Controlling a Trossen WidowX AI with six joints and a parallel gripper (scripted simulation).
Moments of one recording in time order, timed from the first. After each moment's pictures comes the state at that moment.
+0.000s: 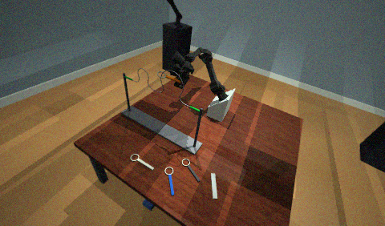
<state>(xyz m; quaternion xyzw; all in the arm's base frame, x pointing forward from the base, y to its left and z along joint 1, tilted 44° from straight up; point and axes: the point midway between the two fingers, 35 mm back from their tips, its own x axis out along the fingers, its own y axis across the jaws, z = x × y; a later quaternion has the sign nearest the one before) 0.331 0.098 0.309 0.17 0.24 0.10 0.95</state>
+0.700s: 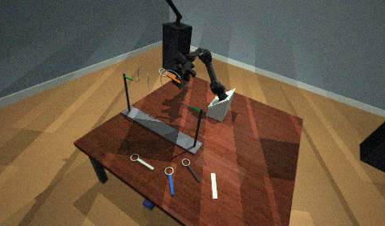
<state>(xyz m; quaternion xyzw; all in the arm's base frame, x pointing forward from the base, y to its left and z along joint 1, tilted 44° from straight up) 0.333 0.089 0.305 0.04 0.22 0.06 0.97</state>
